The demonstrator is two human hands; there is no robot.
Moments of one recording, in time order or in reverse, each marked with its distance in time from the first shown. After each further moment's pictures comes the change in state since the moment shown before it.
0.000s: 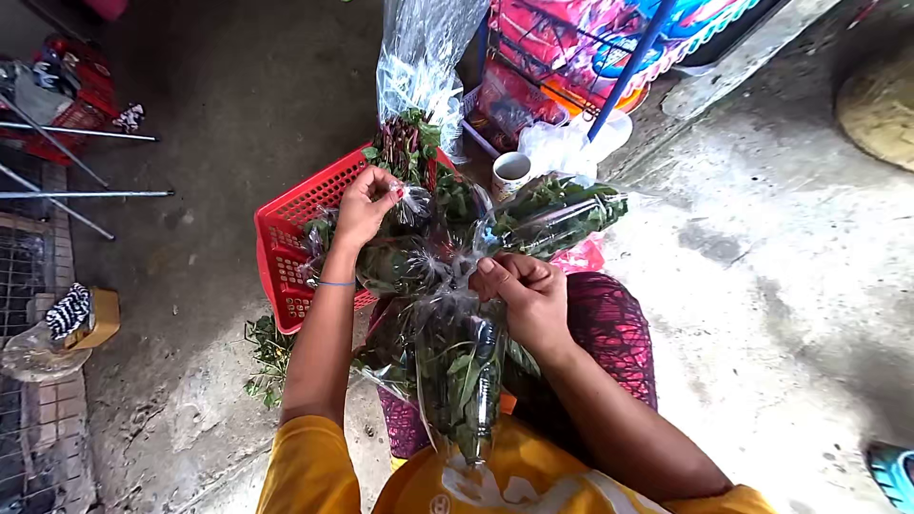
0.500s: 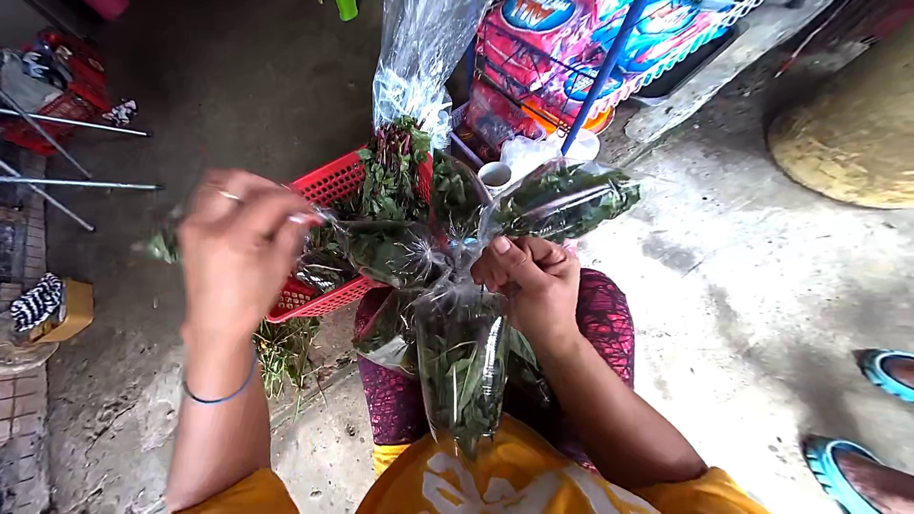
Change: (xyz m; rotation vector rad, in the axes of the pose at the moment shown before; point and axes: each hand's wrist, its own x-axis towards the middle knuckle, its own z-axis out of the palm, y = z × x) left_hand -0.115 0.174 -0.074 0.912 0.176 0.387; right_hand -0.009 -0.041 -0.002 0.179 -0.014 -0.040
